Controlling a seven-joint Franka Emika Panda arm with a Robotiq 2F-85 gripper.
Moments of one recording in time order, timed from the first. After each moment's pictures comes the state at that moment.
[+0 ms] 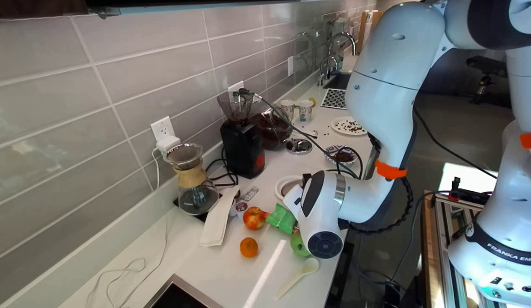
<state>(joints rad) 0.13 0.45 0.24 -2.40 -1.60 1.92 1.25</state>
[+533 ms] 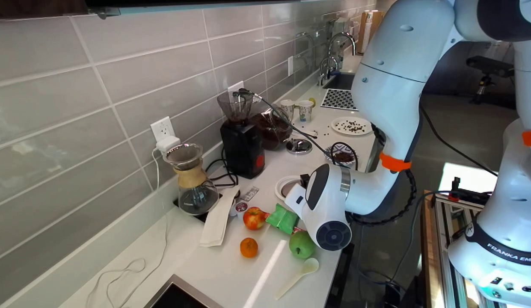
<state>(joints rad) 0.12 0.41 0.22 -2.44 -1.66 2.03 1.14</state>
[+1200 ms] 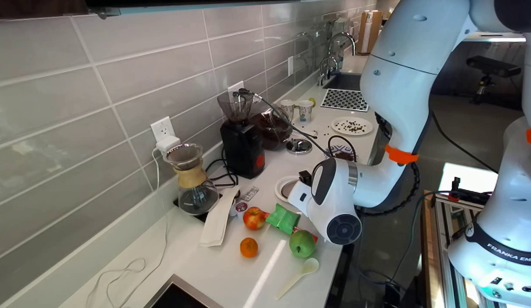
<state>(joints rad) 0.11 0.35 0.21 -2.49 -1.73 2.07 1.07</state>
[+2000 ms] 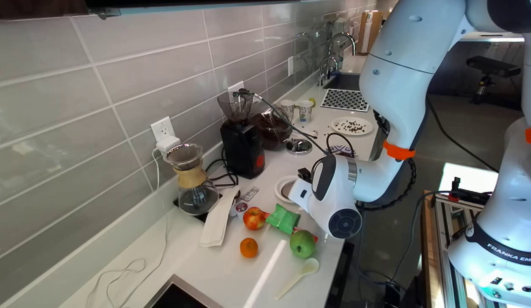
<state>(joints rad) 0.09 0.35 0.19 -2.49 -1.80 2.09 1.08</state>
